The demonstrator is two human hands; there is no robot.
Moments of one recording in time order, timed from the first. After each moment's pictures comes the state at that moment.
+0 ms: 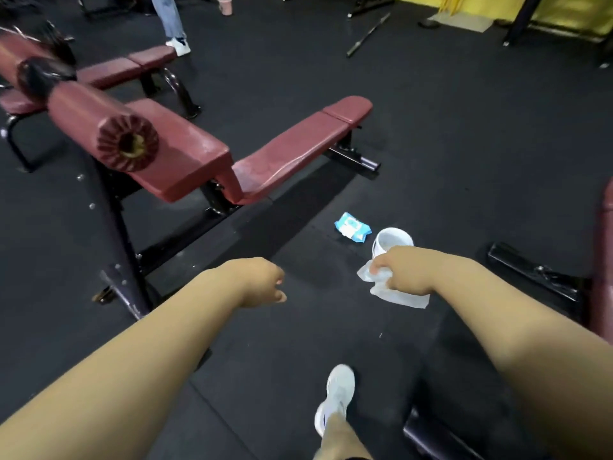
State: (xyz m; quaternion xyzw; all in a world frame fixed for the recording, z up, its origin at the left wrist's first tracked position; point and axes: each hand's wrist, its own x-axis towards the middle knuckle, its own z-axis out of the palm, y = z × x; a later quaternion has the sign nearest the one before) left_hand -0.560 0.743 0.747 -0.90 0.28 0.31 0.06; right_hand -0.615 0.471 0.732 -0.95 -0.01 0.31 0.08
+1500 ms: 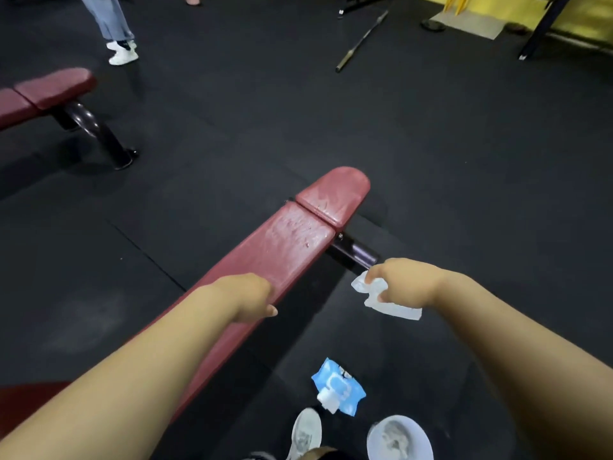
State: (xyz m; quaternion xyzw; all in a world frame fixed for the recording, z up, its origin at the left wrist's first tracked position) left_hand 0.259 0.385 0.697 -0.88 0.30 0.36 0.08; right_hand 0.185 0.114 0.721 -0.94 0.02 0.32 0.09
